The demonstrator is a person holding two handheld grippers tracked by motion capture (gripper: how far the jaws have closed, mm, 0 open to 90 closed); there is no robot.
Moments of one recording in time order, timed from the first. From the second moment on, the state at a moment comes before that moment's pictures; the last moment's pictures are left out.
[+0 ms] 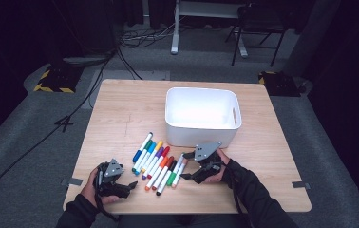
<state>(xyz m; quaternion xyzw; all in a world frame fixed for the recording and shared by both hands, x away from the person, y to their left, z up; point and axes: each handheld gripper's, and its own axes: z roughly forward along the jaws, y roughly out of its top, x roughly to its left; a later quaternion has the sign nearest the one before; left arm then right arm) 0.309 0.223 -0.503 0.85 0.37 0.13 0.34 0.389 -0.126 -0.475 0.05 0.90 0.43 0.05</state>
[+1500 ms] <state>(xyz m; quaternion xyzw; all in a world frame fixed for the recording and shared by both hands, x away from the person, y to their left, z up) 0.309 0.223 -0.503 0.85 0.37 0.13 0.34 0.383 -0.163 -0.498 0.02 0.92 0.40 0.01</state>
